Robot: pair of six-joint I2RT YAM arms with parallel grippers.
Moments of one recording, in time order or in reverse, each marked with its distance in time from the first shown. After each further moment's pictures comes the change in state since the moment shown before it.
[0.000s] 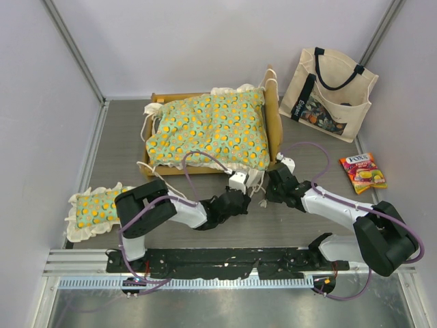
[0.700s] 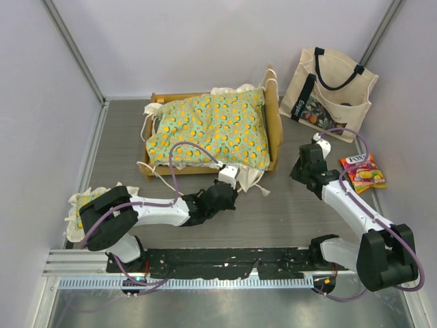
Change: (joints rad) left arm 0.035 -0.282 -0.031 -0.288 -0.028 0.108; right arm -0.355 -0.109 0.120 -0.104 0.056 -0.086
